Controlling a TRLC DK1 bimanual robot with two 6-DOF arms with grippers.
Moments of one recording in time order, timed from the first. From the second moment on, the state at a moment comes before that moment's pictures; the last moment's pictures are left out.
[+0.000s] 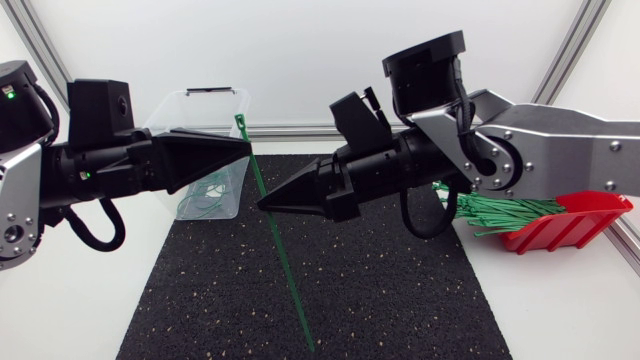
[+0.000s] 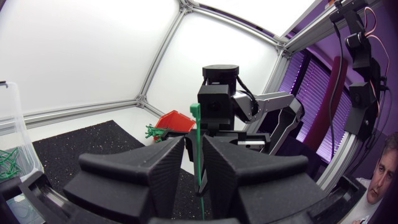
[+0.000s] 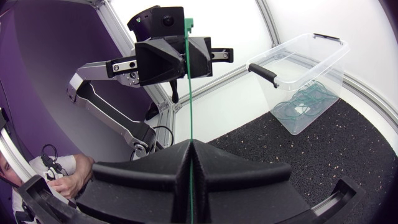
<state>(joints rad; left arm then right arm) -0.22 1.17 0.66 0.45 1.11 -0.40 0.63 1.50 1.02 -0.06 -0.95 0.07</state>
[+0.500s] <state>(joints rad) -0.22 1.17 0.67 0.46 1.11 -0.41 0.63 1.50 1.01 -0.05 -0.95 0.08</state>
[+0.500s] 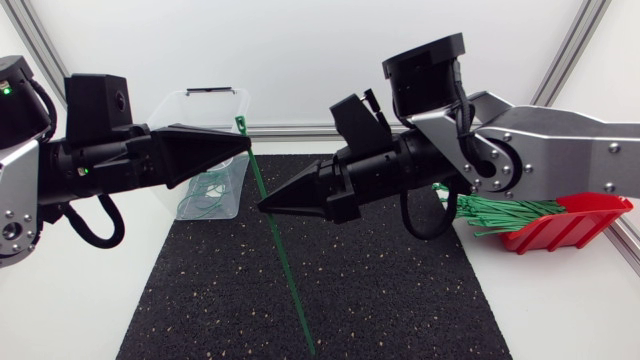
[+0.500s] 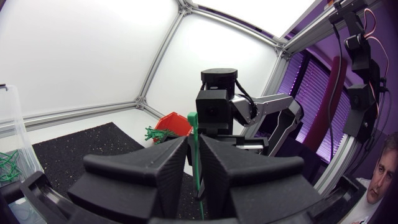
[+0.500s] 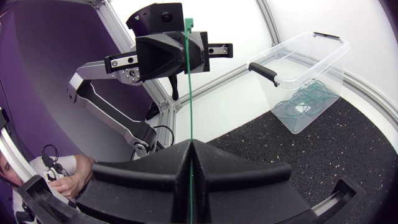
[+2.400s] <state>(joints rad) -0.15 1.12 0.67 0.37 1.12 -0.45 0.57 1.42 1.11 -0.46 -0.63 -0.26</state>
